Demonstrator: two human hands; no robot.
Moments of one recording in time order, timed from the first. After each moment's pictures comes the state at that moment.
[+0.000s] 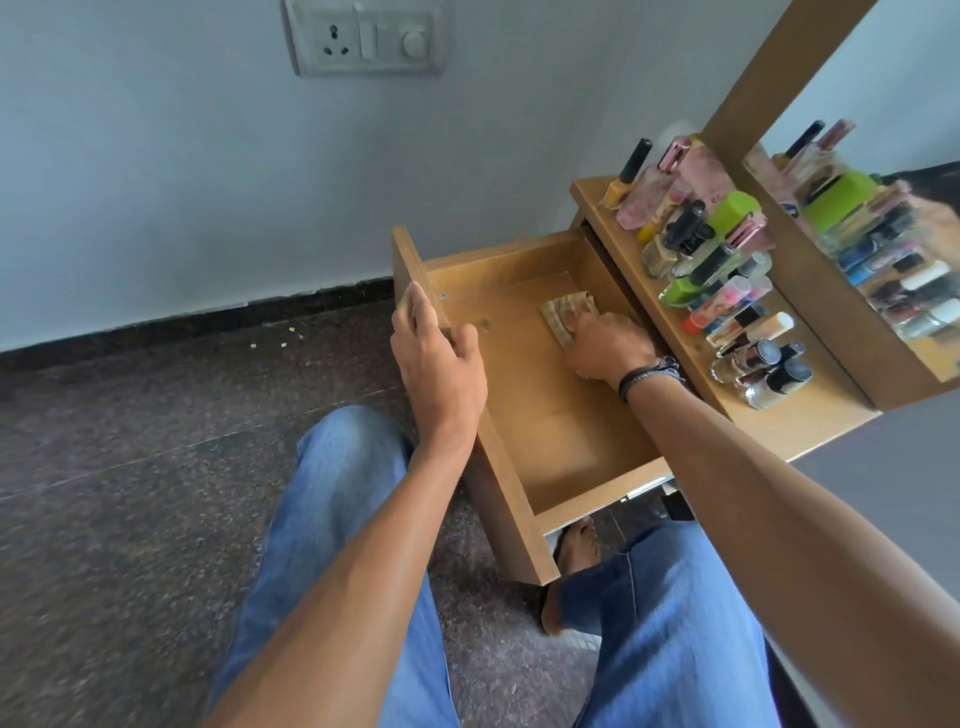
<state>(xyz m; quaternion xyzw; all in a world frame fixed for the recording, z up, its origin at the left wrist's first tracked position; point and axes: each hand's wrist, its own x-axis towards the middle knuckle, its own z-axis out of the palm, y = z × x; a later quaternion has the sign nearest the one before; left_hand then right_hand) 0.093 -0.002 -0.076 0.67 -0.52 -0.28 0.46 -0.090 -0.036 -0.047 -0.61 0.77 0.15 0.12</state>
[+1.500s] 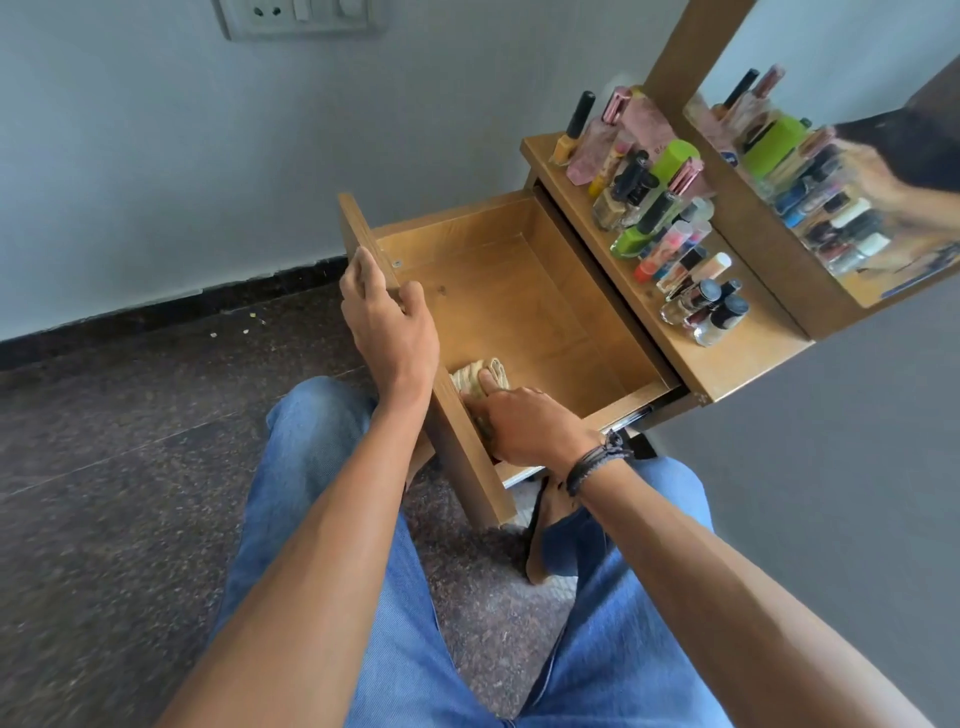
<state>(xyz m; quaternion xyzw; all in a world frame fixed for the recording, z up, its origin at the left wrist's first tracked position) 0.102 -0.006 -0.075 0.66 -0.49 -0.31 0.48 -0.012 0.081 -0.041 -0.71 0.63 0.20 0.26</state>
